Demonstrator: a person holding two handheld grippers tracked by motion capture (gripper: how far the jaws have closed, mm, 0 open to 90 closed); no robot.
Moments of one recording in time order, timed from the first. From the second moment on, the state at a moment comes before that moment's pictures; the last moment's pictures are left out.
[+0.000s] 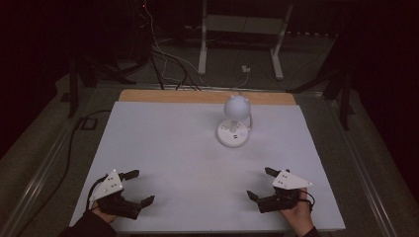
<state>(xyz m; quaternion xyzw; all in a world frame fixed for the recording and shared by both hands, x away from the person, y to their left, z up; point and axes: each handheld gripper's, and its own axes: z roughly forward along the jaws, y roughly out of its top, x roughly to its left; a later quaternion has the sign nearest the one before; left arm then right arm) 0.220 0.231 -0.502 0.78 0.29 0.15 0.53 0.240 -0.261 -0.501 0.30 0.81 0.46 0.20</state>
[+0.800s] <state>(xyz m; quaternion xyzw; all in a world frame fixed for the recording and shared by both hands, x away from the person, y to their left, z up) 0.219 0.226 -0.500 0.79 0.28 0.15 0.53 0.233 -0.251 -0.498 0.29 0.83 0.45 0.15</state>
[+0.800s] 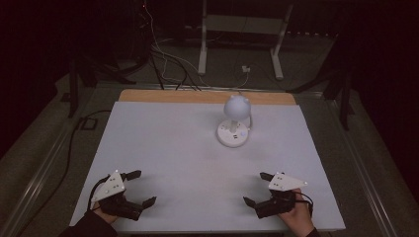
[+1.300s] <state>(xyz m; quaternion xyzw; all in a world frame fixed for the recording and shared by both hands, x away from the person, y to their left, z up) 0.219 0.226 -0.499 0.79 0.28 0.16 0.53 0.225 -0.244 -0.485 0.28 0.82 0.47 0.16</state>
